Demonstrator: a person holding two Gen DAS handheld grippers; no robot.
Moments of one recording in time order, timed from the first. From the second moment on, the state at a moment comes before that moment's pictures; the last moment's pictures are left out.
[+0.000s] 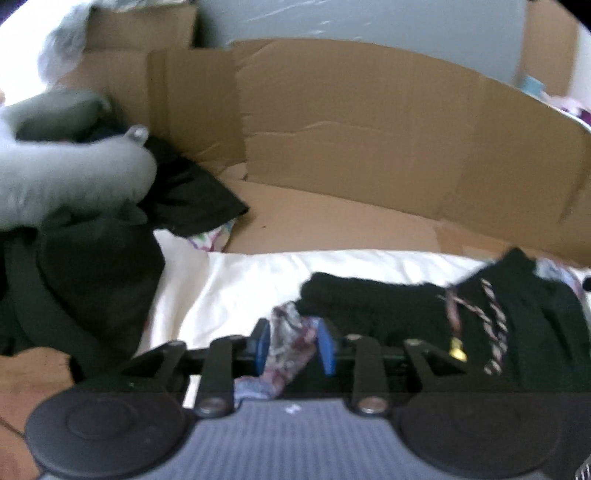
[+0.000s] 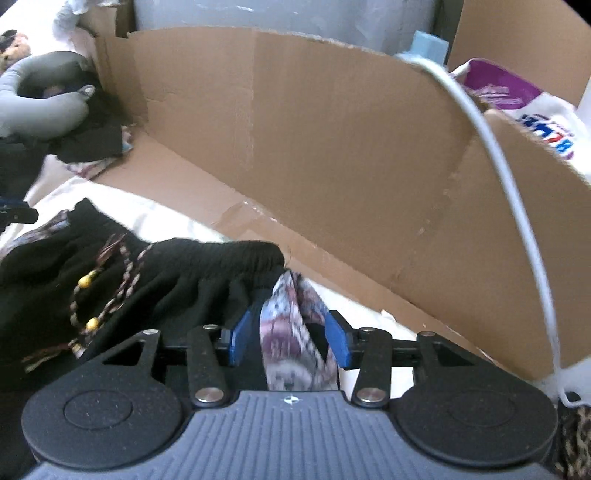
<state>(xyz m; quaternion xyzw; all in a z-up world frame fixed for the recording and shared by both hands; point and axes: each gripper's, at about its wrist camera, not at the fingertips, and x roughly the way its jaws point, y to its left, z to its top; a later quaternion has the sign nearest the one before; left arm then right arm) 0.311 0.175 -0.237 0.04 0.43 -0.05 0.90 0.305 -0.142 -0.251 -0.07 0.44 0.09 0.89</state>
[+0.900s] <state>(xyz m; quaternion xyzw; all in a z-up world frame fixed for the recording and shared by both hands) 0.090 0.101 -0.169 0.03 0.47 -0.14 0.87 0.075 -0.143 -0.209 0.03 0.43 0.09 0.90</state>
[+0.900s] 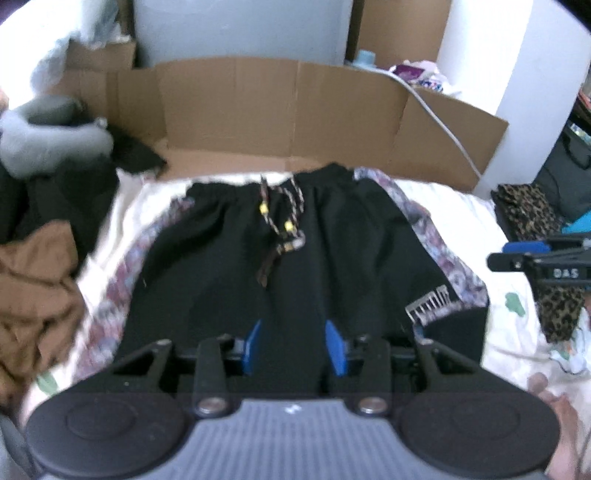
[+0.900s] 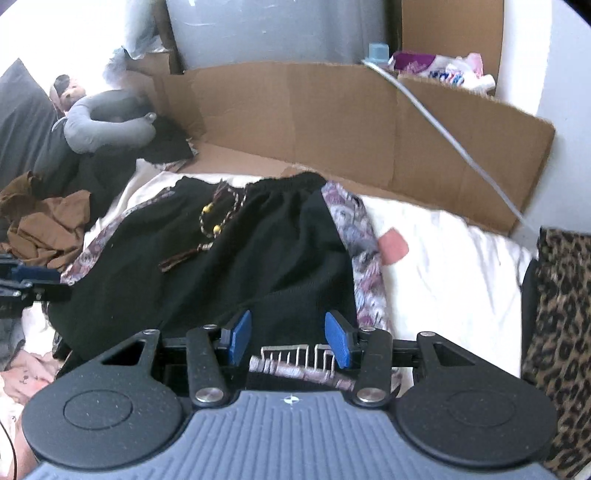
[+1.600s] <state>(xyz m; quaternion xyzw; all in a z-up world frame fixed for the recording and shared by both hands) 0.055 0.039 -0.210 0.06 0.57 -0.17 0.80 0.050 -0.113 -0.322 0.00 0.49 0.08 0.87</state>
